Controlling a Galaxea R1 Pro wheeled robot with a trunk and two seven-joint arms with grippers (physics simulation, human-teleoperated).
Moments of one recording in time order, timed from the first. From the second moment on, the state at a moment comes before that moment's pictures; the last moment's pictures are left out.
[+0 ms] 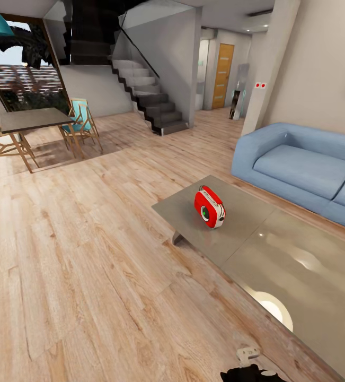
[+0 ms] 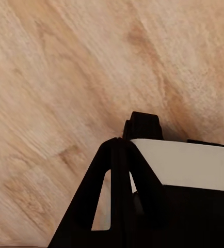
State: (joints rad) left arm -0.46 0.14 0.13 0.06 -0.01 0.08 -0.04; right arm -0.54 -0.04 0.19 -0.02 -0.09 -0.03 0.20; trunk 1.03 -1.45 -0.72
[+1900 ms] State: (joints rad) left arm -0.42 0.12 0.13 0.07 0.00 0.09 -0.04; right arm -0.54 -0.04 0.19 -0.02 -0.09 -0.03 0.20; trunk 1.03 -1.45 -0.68
